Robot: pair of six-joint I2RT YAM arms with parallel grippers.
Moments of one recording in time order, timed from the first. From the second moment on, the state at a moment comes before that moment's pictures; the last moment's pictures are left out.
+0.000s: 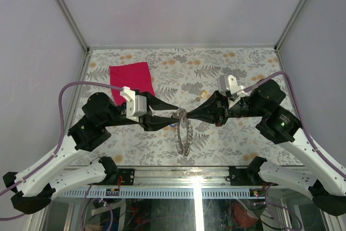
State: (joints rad) left arm -0.89 0.82 1.04 -0.07 0.62 0.08; right arm 0.81 0.90 1.16 -0.20 -0.81 0.02
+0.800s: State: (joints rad) left arm -0.89 0.88 1.04 -0.04 0.67 0.06; right arm 0.81 0.92 1.18 -0.15 -0.85 0.06
